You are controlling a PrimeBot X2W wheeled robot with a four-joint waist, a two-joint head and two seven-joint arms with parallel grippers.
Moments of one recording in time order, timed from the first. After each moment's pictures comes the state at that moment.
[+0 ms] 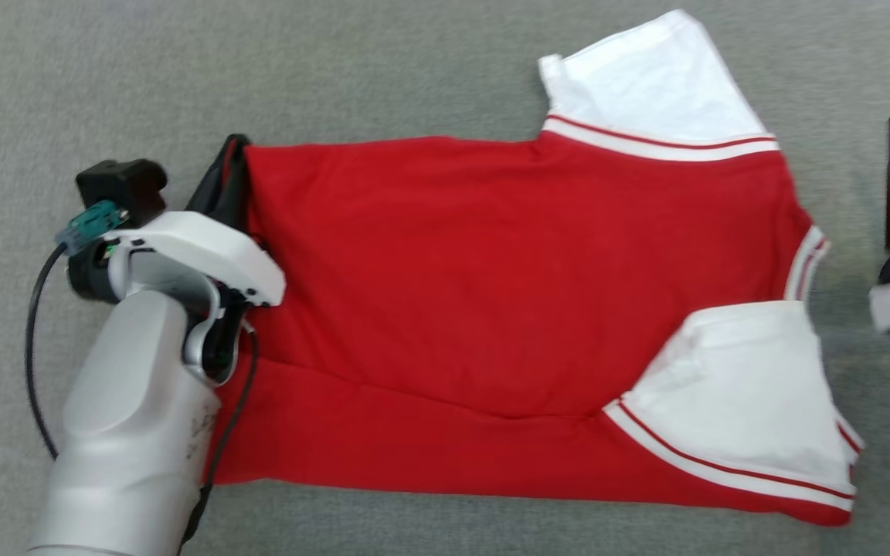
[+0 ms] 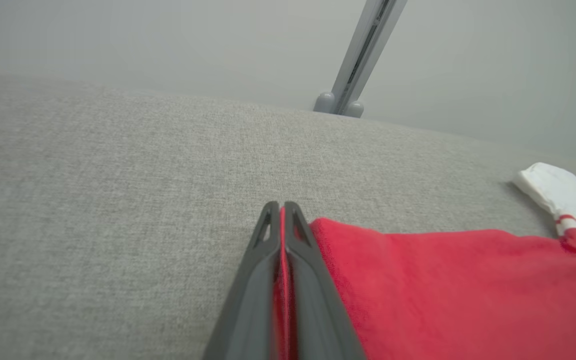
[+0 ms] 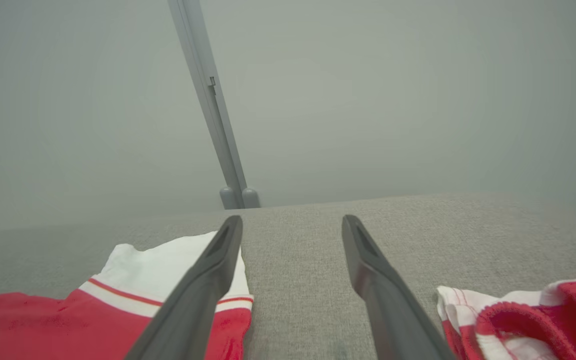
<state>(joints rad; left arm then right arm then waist) -0.71 0.11 -0.21 0.71 -0.49 -0.09 -0.13 -0.37 -0.31 -0.01 0.10 0.42 0.13 -0.06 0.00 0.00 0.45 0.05</state>
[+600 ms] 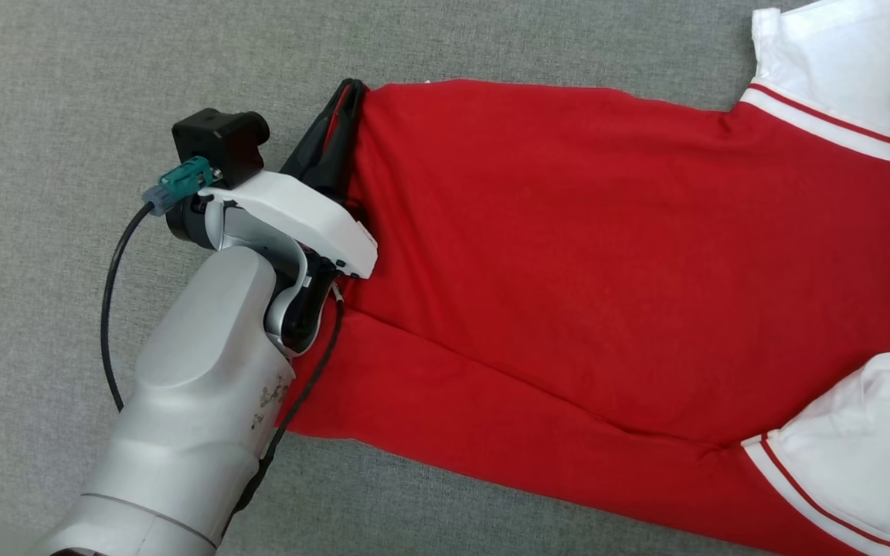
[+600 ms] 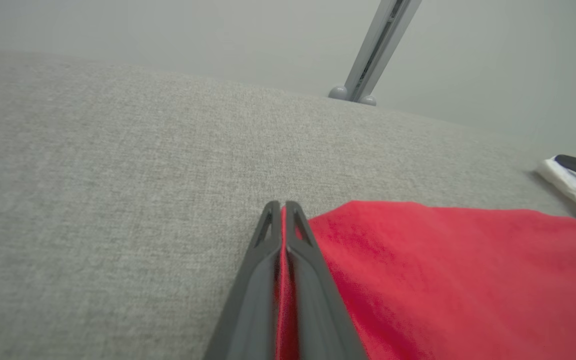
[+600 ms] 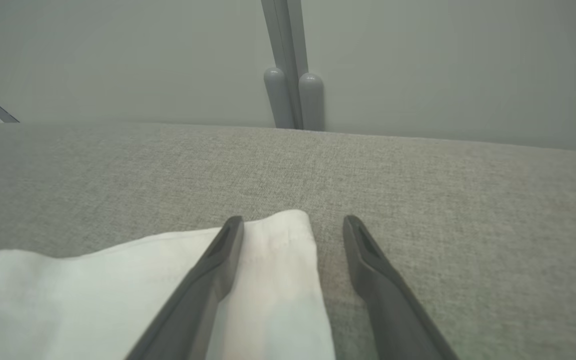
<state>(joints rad) -0.83 0.05 -0.46 0.71 -0.65 -0.10 -0.21 -0.94 -0.49 0.24 0.61 0.53 0.13 0.23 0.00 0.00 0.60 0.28</state>
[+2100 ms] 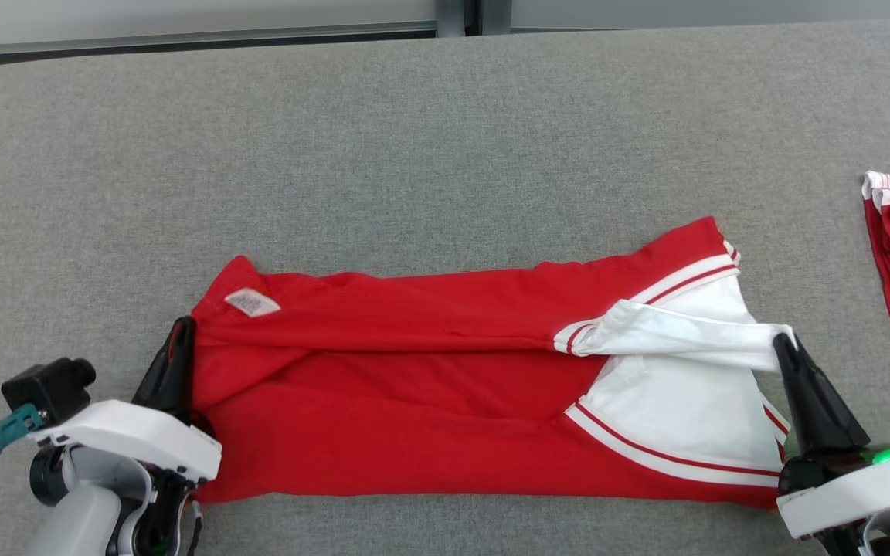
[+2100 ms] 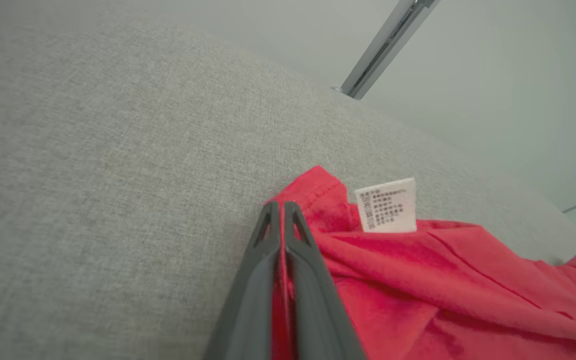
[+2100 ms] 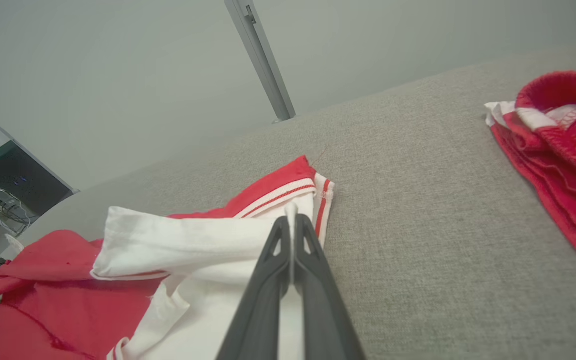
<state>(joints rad) -0.26 0.32 -0.31 0.33 -0.91 0.02 -0.13 -0.05 -0.37 0.24 0.07 0.70 0.13 -0.15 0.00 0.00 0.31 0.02</state>
